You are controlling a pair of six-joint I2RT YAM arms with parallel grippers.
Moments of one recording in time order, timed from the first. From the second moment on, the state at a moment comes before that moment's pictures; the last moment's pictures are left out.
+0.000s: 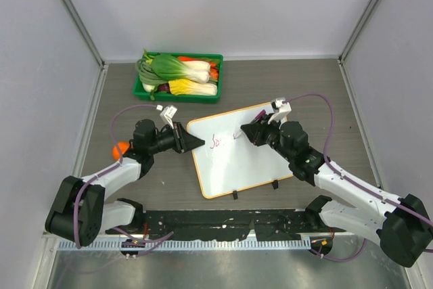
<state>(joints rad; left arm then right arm) -0.33 1.21 0.40 0.52 0.72 -0.63 0.67 0.98 0.54 0.25 0.05 0.51</state>
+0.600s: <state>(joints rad) -0.33 1.21 0.40 0.52 0.72 -0.63 0.67 0.94 0.53 0.21 -0.01 0.53</state>
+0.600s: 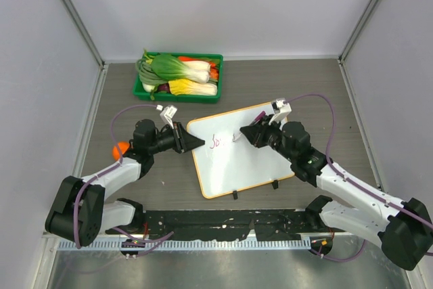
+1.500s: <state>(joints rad) -0.33 1.21 0.40 0.52 0.72 -0.63 0.67 1.03 0.61 0.25 0.10 0.53</state>
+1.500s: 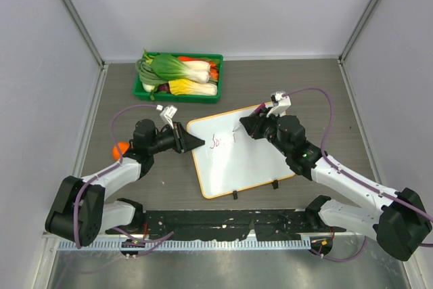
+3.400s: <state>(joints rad) -0.33 1.21 0.40 0.52 0.72 -0.63 0.67 0.98 0.58 0.21 0.10 0.49</state>
